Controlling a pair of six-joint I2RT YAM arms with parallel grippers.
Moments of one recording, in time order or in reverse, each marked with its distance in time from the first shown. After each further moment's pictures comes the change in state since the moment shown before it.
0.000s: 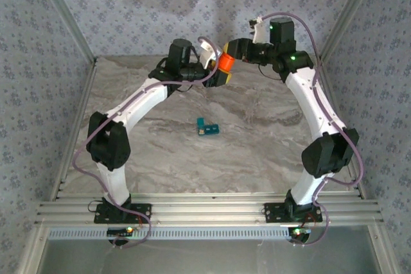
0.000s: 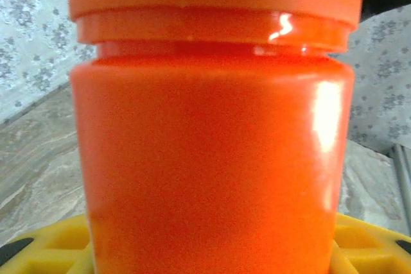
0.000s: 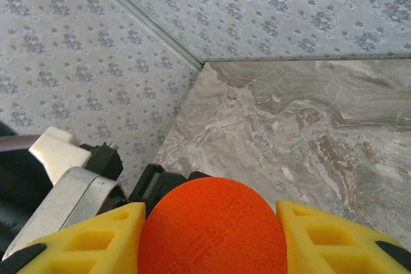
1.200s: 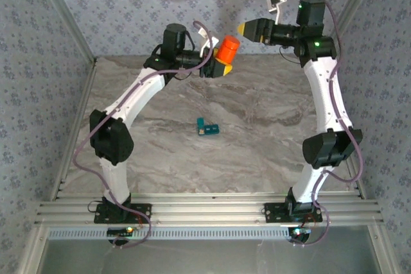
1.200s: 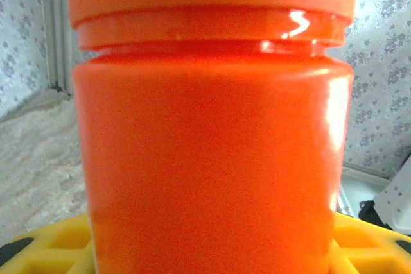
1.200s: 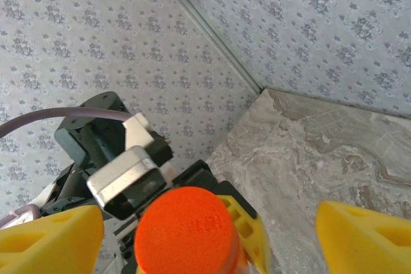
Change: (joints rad) left arm 0.054 0.079 0.232 -0.093 0.356 -0.045; right arm -0.159 0.093 0.305 -0.095 -0.365 -0.079
